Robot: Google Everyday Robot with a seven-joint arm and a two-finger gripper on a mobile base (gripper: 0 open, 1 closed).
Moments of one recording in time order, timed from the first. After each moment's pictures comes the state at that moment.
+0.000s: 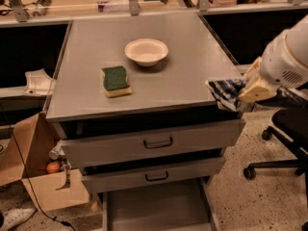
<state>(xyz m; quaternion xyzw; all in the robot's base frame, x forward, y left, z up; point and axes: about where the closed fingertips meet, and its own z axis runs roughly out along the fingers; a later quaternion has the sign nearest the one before) 0.493 -0.223 0.913 -0.57 0.79 0.00 0.23</state>
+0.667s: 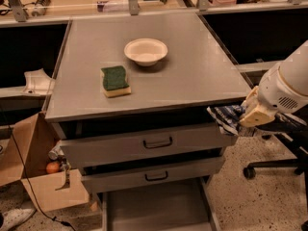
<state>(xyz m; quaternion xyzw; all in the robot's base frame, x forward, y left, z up) 0.468 -0.240 0.850 -0.56 0.81 0.04 0.18</state>
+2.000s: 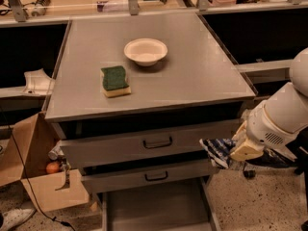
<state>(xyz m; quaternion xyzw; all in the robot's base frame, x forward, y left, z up) 0.418 -0.220 0.781 -0.55 0.82 0.10 0.13</state>
